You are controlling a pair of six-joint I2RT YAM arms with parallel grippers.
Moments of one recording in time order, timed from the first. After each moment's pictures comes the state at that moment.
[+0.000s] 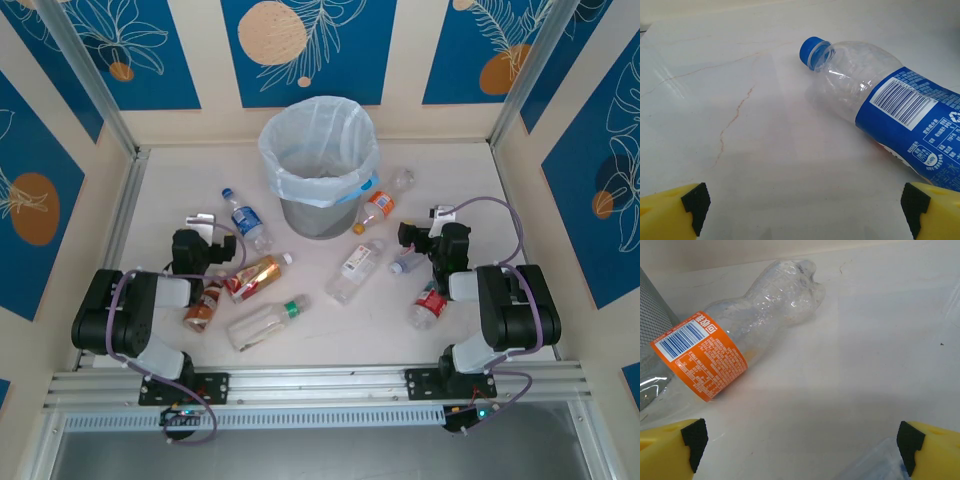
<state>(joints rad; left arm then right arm) -0.09 1.54 0.38 0.72 -0.06 0.07 0.01 1.53 0.39 0.74 -0.07 0.12</state>
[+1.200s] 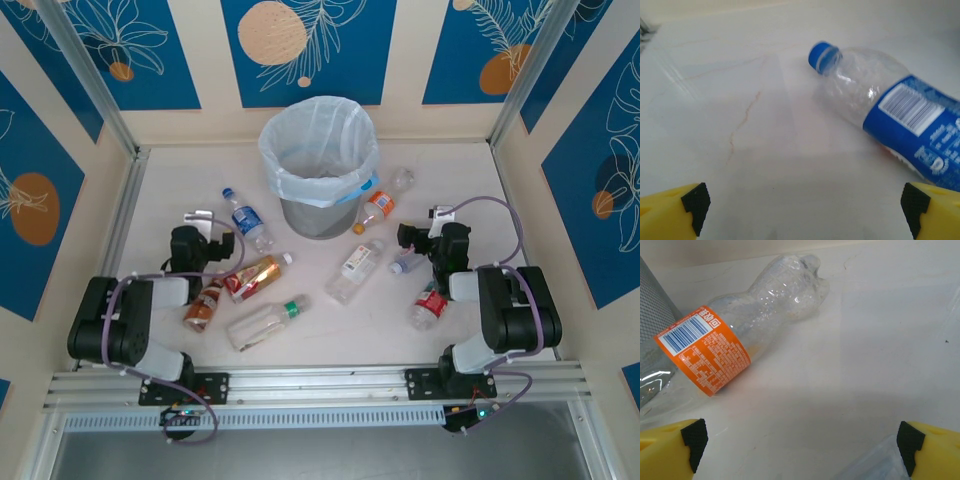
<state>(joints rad) -0.09 1.46 0.42 0.60 -0.09 0.07 0.01 1.50 0.39 0.69 -0.09 0.11</state>
